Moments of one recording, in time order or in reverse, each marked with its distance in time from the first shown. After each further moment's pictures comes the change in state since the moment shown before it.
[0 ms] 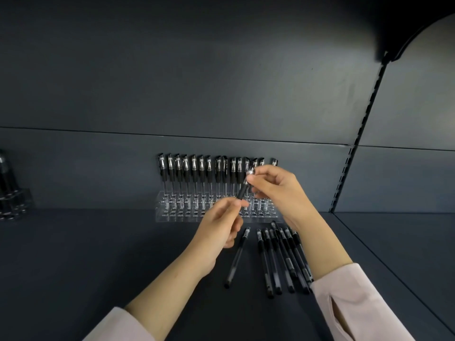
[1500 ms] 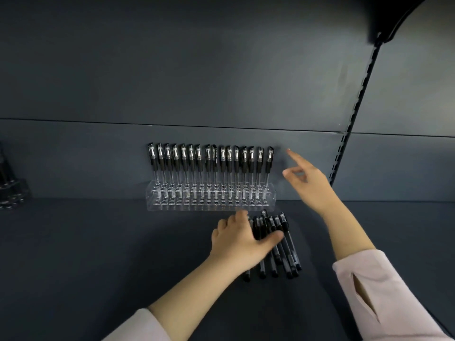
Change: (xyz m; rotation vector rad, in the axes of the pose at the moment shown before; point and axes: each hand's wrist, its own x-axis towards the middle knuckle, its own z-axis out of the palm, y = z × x) left_hand -0.013 -0.017 0.062 1.076 -0.014 -0.155; right_hand 0.005 0.037 -0.089 -0.562 0.118 -0.017
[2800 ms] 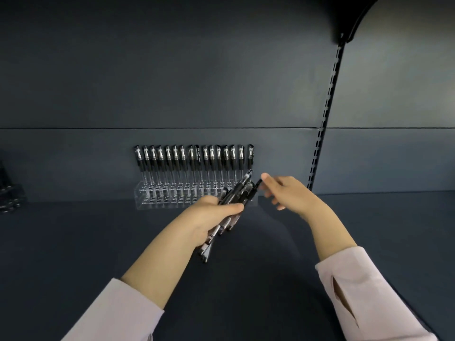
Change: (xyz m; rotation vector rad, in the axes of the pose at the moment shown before) left_hand 0.001 0.015 -0.041 -0.725 -0.095 -0.231; right_hand -0.034 -0.013 -0.010 0.010 -0.231 0.218
